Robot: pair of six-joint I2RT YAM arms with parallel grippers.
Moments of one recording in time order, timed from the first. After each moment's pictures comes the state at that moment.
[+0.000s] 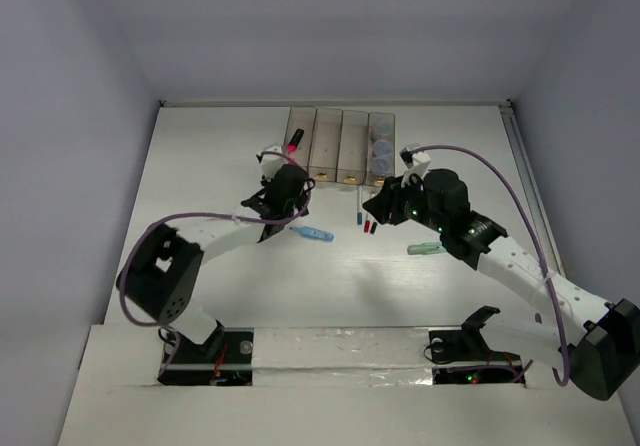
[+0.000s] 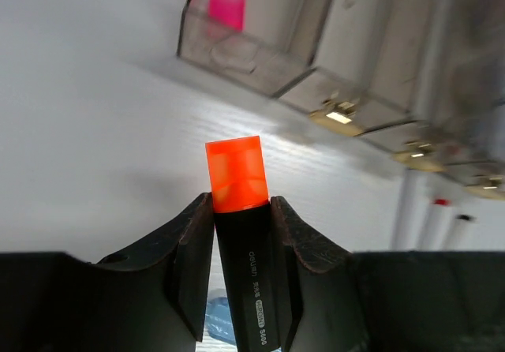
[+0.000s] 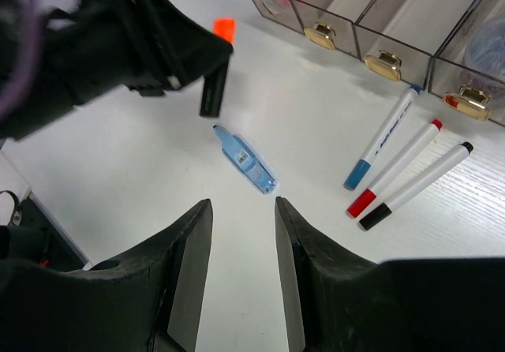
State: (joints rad) left arm -0.64 1.55 0.85 0.06 -0.51 -0.76; right arm 0.61 1.05 0.80 -0.09 -0.17 0.38
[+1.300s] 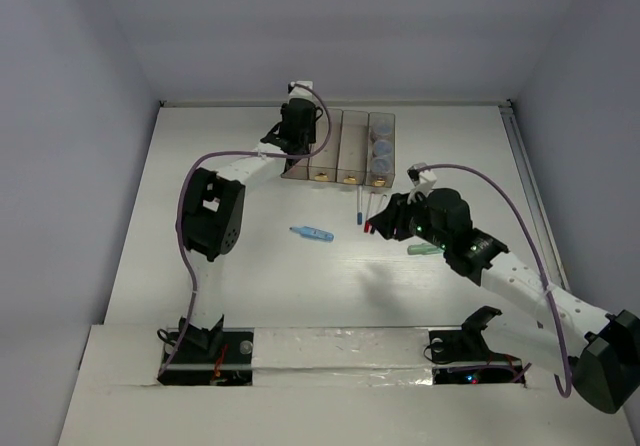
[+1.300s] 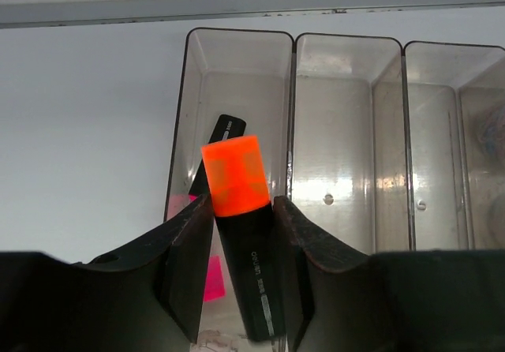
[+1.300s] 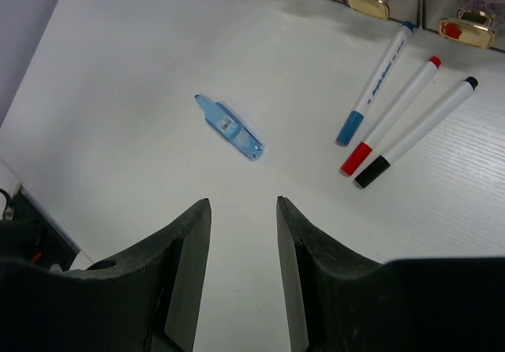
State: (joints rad) left arm -0.47 2.07 1.57 0.04 -0.36 -0.21; right arm 0.61 0.96 0.62 -0.03 -0.14 0.46
